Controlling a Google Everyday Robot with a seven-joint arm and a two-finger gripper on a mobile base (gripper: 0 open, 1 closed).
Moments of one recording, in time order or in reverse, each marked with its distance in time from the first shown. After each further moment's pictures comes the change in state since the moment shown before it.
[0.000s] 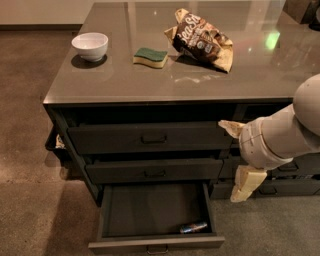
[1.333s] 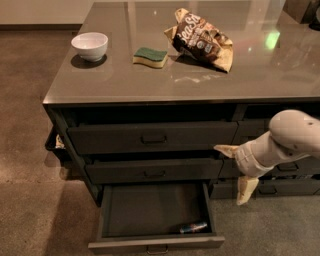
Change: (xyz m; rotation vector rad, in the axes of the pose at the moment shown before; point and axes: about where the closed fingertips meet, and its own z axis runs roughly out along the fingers) arm 0.106 0.000 0.147 -0.153 -0.098 -0.167
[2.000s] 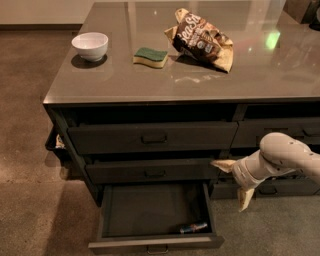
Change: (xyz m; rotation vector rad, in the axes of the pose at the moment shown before) arm 0.069 0.018 0.091 -0.037 -0.014 -0.207
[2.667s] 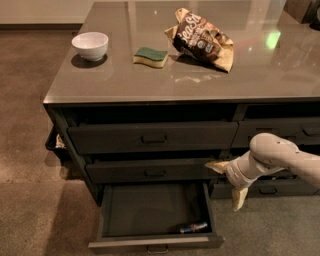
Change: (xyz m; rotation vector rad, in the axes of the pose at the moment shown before) arm 0.001 -0.003 0.022 -0.039 0.004 -0.028
